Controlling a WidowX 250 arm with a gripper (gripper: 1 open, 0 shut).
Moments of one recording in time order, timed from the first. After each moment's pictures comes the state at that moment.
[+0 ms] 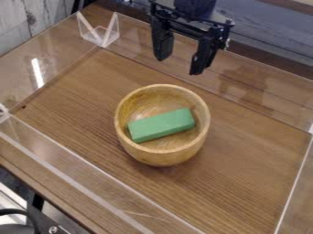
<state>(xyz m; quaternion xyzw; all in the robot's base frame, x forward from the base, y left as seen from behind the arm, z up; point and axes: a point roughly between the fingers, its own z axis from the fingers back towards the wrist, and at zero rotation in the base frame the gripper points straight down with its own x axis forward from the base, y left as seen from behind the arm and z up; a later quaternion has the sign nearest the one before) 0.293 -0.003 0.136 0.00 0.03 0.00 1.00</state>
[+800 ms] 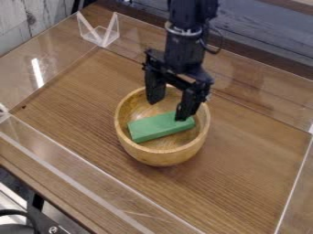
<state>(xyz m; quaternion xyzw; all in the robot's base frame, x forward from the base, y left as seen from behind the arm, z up) 0.272 -0.003 0.070 -0.01 0.07 -0.08 0.99</state>
